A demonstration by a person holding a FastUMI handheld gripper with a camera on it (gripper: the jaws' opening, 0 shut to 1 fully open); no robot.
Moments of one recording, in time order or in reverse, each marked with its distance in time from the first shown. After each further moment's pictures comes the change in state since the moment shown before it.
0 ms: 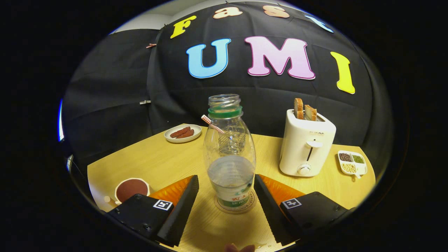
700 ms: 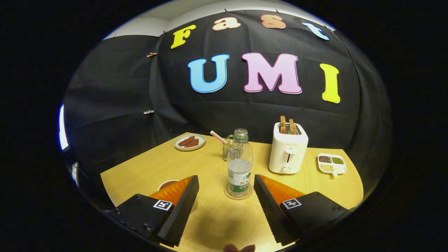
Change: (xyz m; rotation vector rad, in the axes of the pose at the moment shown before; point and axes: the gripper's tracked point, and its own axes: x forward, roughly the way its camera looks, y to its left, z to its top) arm -0.118 0.029 0.058 0.015 -0.061 -0.038
